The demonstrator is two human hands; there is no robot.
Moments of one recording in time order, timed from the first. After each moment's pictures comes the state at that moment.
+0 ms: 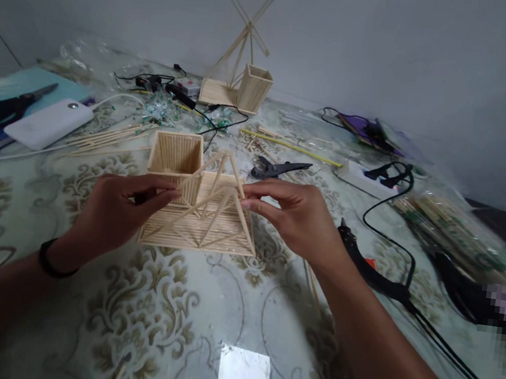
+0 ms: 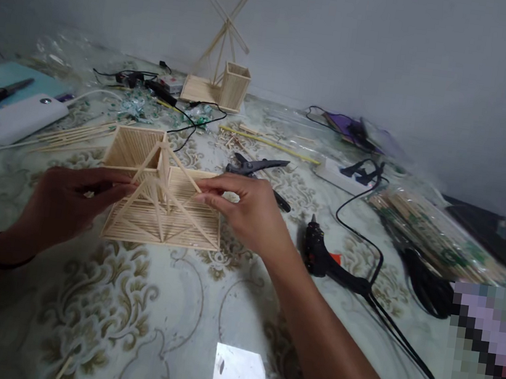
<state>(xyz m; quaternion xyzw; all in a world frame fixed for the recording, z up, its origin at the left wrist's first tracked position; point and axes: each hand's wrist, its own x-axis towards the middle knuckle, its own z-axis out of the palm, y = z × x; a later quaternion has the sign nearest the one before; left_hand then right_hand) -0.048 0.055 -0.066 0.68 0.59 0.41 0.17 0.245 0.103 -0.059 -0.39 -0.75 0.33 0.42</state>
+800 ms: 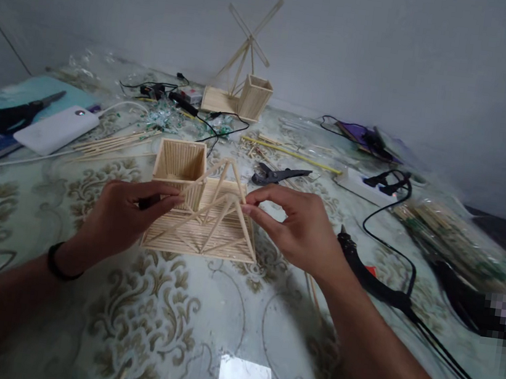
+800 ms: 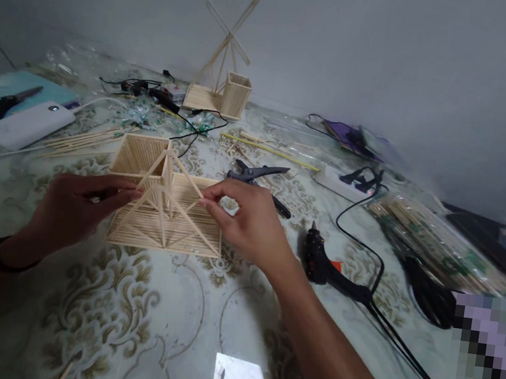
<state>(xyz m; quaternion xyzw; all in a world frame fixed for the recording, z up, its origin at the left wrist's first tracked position) -0.050 0.057 -0.070 0.68 0.58 0.41 0.18 0.245 0.093 -0.044 -0.39 -0.83 0.20 0.36</state>
